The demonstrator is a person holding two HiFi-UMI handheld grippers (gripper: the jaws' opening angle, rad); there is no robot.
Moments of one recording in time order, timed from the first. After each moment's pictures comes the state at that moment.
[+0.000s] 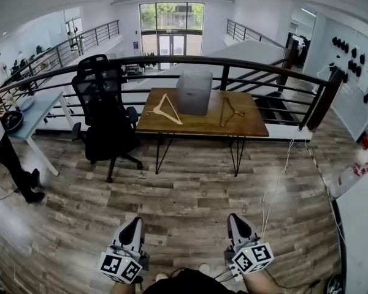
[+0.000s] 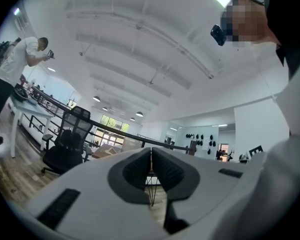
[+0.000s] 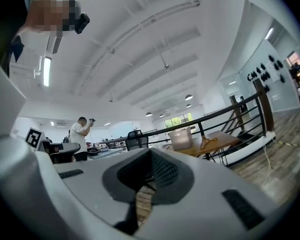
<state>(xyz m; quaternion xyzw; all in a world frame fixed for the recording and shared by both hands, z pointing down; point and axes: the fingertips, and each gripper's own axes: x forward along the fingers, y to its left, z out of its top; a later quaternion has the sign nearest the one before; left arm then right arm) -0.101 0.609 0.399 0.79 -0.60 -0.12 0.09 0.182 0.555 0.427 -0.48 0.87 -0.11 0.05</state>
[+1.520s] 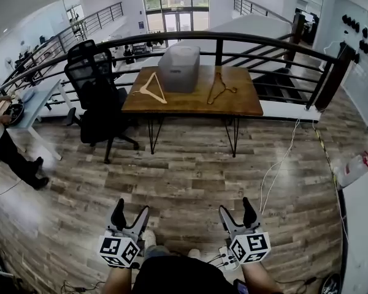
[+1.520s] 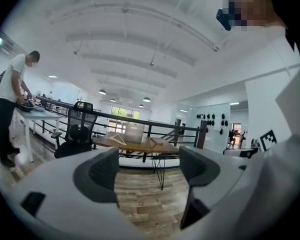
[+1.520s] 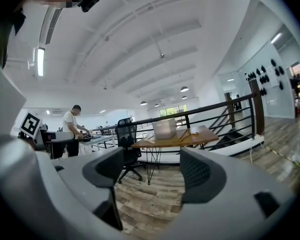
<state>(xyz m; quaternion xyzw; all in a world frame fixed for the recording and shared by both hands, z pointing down) 0.035 0.564 0.442 0.75 -0.65 0.00 0.12 0.333 0.512 0.470 -0.50 0.86 -0.12 -0.04</state>
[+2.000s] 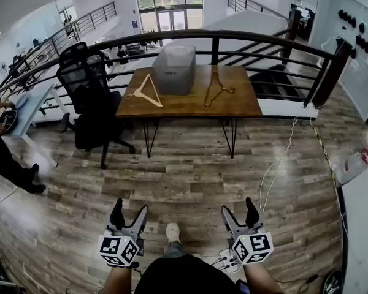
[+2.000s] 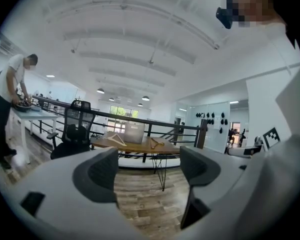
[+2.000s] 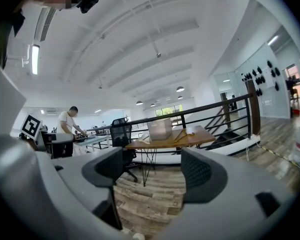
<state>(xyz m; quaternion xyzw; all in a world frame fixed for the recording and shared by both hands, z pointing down) 0.029 0.506 0.446 0.76 -0.64 0.00 0.12 0.342 0.466 0.472 -0.52 0.84 -0.13 -0.04</state>
